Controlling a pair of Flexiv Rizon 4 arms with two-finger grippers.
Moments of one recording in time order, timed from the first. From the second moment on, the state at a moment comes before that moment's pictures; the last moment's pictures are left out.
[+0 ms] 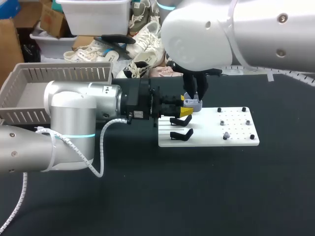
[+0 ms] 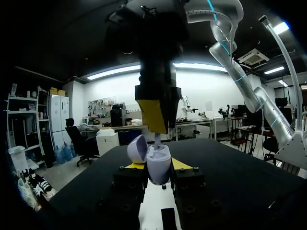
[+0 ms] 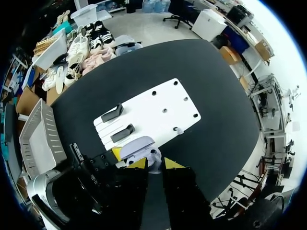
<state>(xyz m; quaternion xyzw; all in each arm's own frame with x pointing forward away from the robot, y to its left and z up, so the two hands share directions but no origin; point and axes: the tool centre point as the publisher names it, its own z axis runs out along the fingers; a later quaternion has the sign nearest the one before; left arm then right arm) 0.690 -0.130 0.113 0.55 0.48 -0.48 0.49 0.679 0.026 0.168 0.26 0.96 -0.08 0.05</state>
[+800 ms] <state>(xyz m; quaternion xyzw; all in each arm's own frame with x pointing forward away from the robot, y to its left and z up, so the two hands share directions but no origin) 0.690 -0.130 0.113 0.55 0.48 -0.48 0.49 0.681 0.024 0.157 0.26 0.96 -0.09 0.05</state>
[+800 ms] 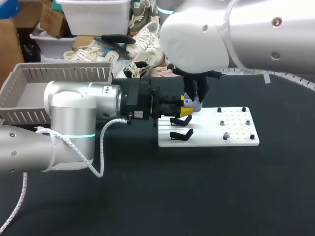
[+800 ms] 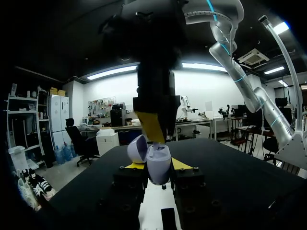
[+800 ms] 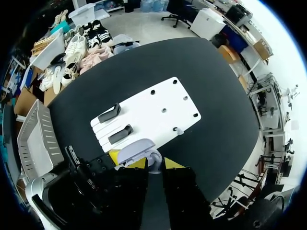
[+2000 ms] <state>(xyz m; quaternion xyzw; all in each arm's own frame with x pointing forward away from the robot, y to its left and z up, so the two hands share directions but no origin) 0.690 -0.130 0.113 0.55 0.48 -0.48 0.49 0.649 -0.029 0.178 0.22 0.97 -0.04 0.07</state>
